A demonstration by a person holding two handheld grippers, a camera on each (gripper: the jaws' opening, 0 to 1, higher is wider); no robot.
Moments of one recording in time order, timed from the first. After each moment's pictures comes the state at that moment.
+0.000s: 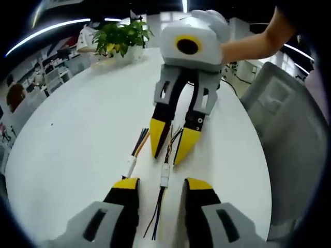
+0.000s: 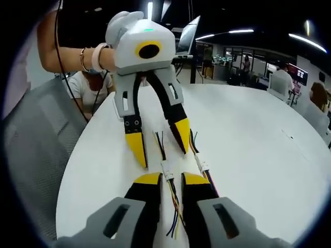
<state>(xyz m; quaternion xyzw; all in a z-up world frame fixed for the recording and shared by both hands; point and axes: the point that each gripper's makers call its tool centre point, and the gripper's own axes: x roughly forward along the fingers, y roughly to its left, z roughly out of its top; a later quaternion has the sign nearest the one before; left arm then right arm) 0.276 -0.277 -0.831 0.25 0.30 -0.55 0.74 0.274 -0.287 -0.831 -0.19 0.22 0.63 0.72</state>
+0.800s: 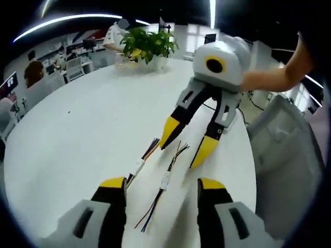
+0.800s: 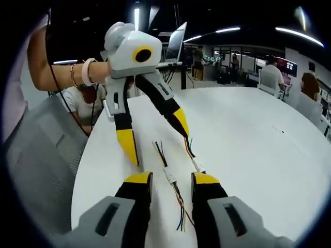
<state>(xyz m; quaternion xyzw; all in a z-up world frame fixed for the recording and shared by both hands) 0.280 -0.265 -0.805 0.16 0.32 -0.48 0.80 0.266 -0.296 -0.804 -0.15 0.23 0.60 0.75</state>
